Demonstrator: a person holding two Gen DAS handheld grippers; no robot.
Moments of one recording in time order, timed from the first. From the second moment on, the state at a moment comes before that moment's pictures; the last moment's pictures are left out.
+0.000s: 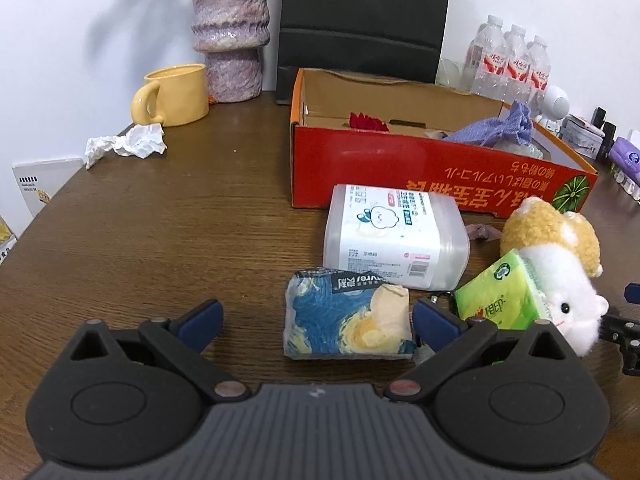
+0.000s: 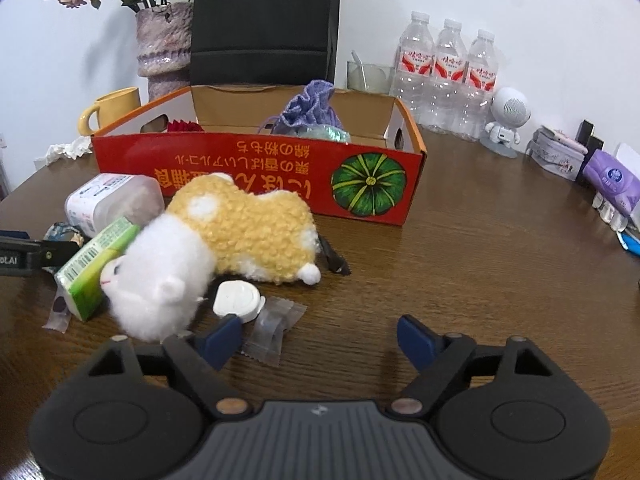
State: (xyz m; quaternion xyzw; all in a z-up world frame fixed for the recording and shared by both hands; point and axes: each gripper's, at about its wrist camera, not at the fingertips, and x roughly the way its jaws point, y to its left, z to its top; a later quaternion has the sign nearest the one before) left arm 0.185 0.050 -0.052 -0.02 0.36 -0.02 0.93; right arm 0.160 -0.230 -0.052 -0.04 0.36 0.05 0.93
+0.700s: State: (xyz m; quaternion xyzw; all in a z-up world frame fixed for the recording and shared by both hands) left arm 0.159 0.051 -0.031 -0.01 0.32 -0.03 0.95; right arm 0.144 -0.244 -0.039 0.00 0.34 0.07 0.94
